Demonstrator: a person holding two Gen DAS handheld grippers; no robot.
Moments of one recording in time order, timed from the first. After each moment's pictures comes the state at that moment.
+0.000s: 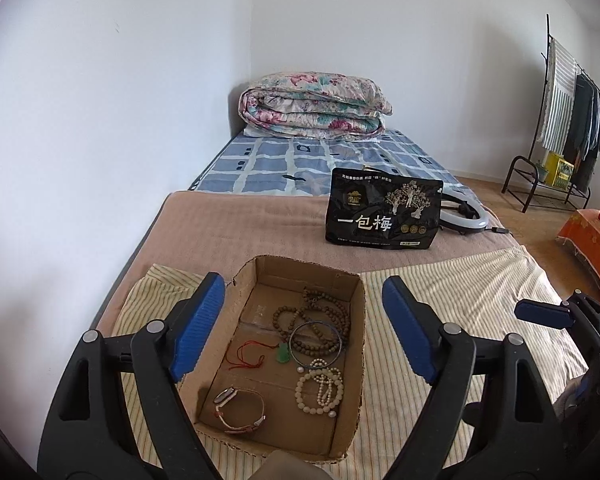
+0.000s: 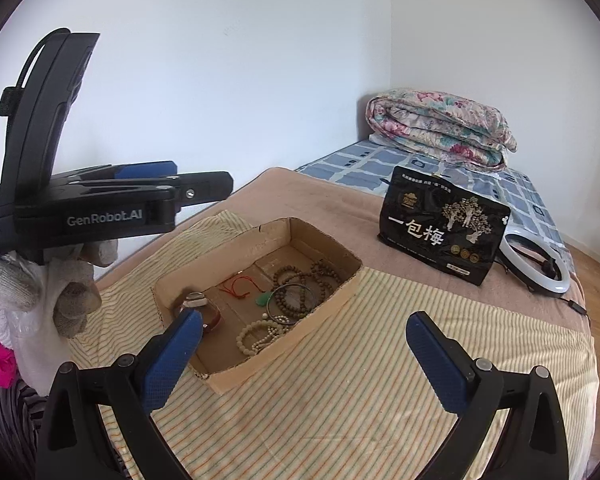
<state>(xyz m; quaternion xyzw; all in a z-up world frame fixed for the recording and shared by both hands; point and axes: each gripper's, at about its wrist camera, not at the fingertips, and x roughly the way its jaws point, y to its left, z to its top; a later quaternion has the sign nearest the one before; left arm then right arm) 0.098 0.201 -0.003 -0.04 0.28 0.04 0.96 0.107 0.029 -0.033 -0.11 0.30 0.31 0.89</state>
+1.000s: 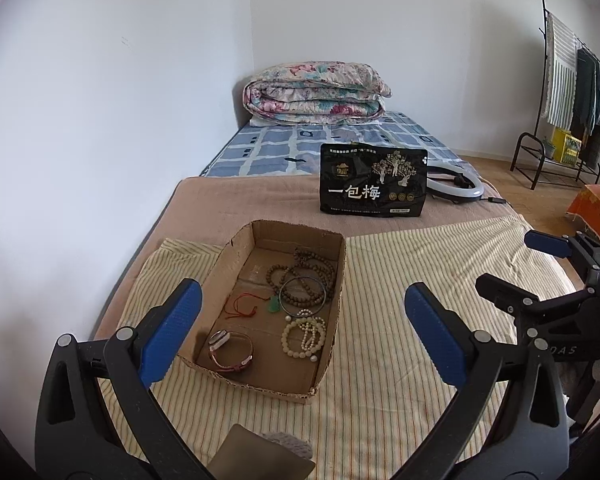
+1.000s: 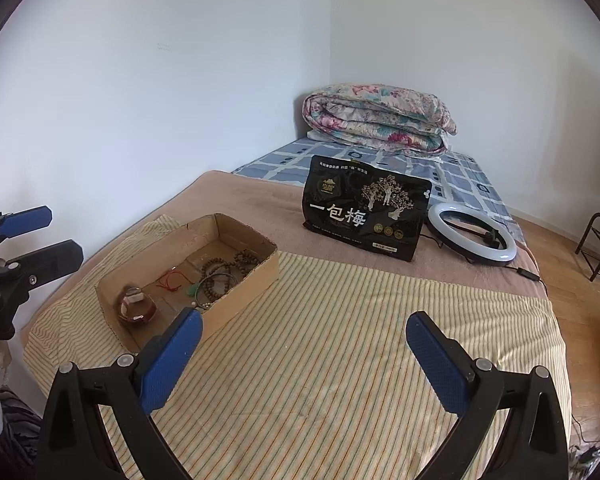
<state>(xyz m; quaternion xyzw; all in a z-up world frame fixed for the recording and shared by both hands) 0.042 0.151 -0.006 0.00 0.31 0.07 0.95 0.115 -0.041 -0.037 -0.08 0.30 0.23 0.92</state>
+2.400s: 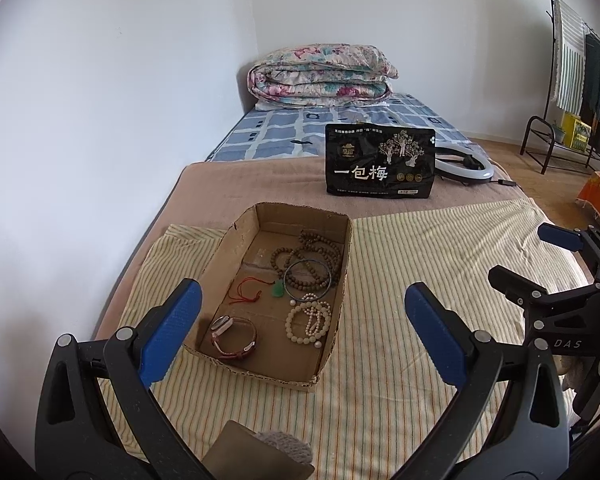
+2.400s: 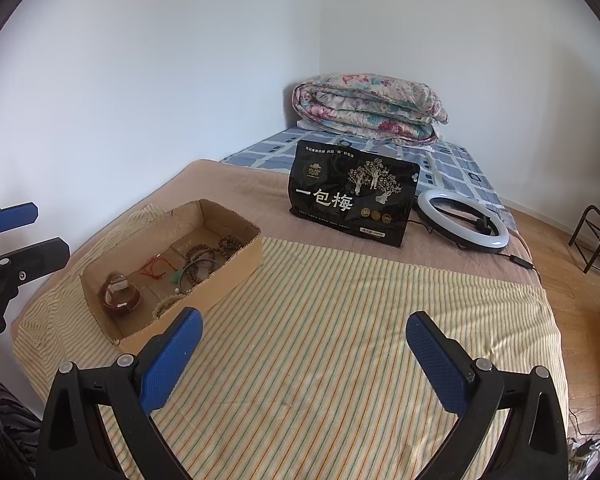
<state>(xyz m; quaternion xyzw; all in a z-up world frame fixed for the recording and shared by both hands) 0.052 0.146 -0.019 0.00 0.34 0.08 0.94 0.119 -0.054 -0.047 -0.09 0.31 0.22 0.92</state>
